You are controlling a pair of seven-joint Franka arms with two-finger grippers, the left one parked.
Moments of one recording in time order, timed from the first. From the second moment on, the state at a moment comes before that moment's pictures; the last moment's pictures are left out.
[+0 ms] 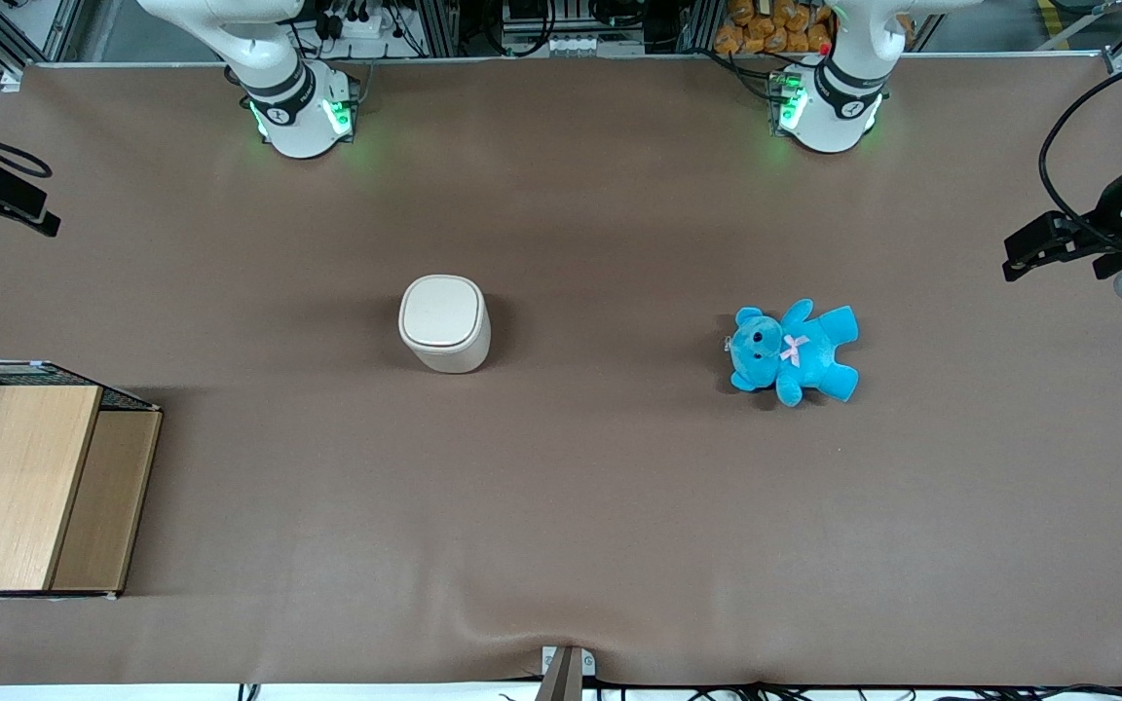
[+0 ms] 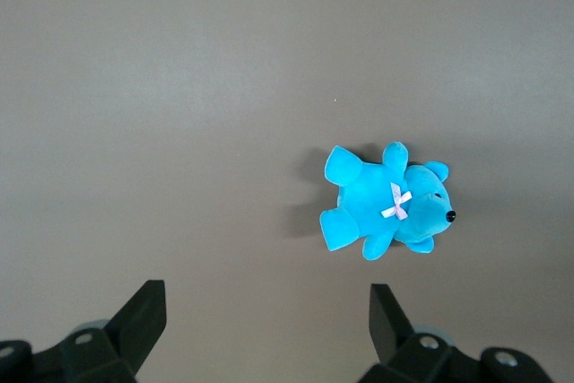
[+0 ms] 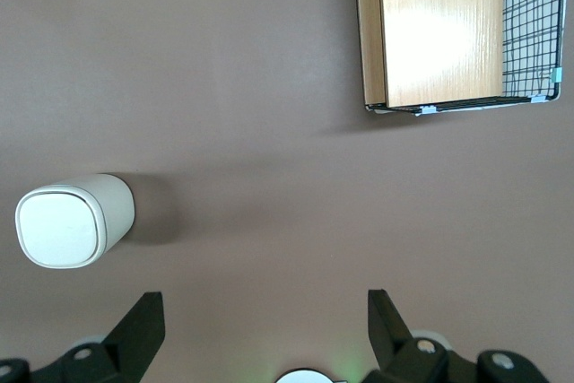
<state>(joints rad) -0.02 0.00 -0.04 -1.45 0.01 1.38 0.05</state>
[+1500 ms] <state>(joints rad) 0.28 0.19 -0.01 -1.49 0.07 1.38 0.23</state>
